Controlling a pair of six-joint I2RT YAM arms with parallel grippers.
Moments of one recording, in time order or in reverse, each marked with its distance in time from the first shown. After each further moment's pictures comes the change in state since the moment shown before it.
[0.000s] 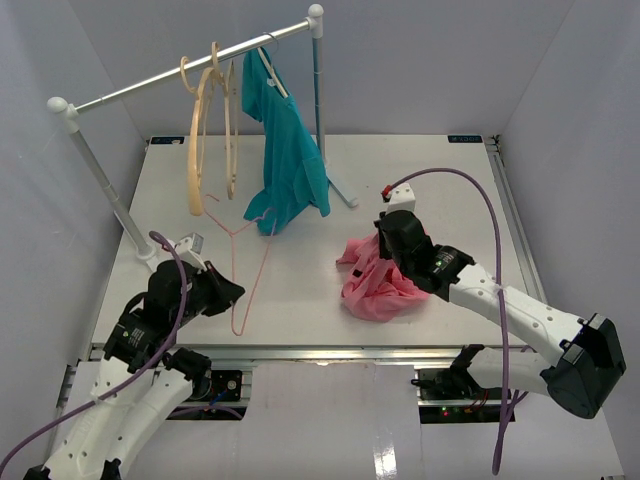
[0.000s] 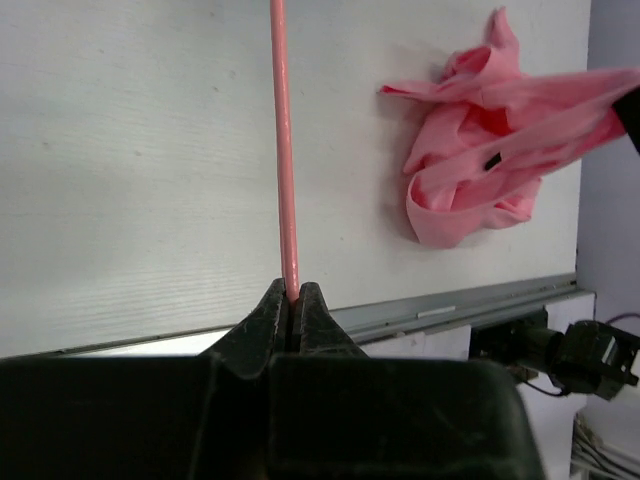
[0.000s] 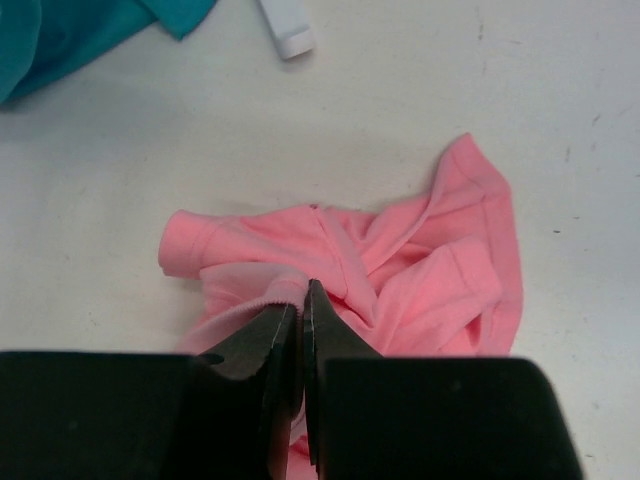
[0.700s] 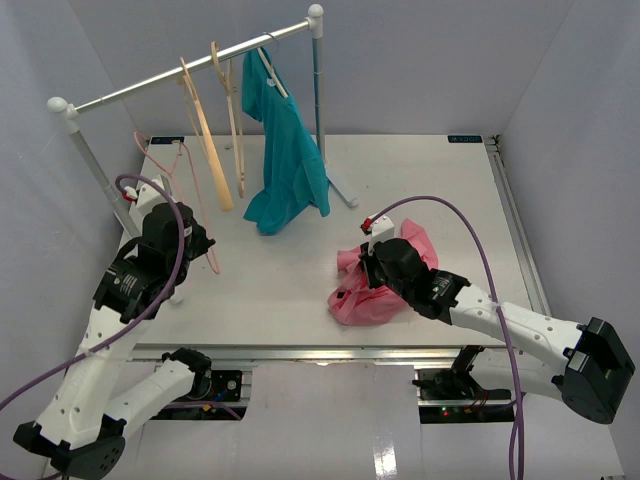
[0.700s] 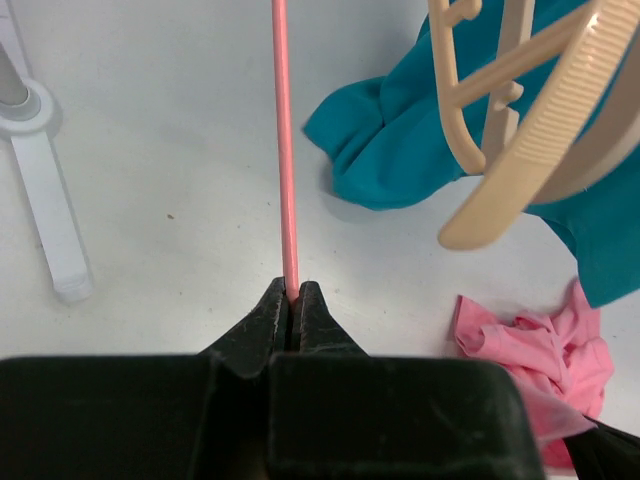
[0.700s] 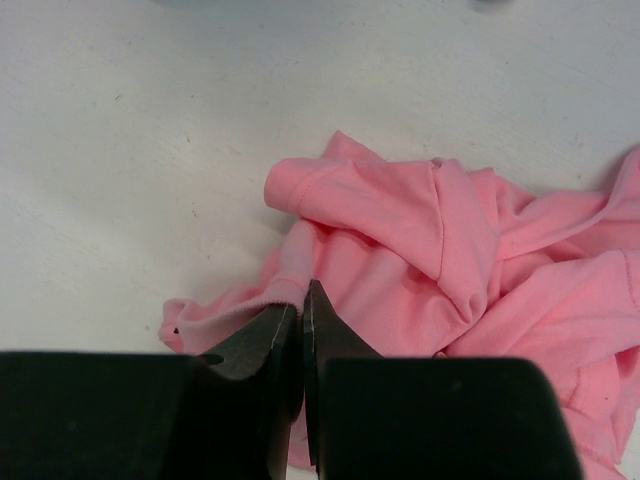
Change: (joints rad) left arm -0.002 0.352 0.462 -0.061 -0.558 0.043; right arm 0.120 -0.074 -0.194 0.165 -0.218 -0.059
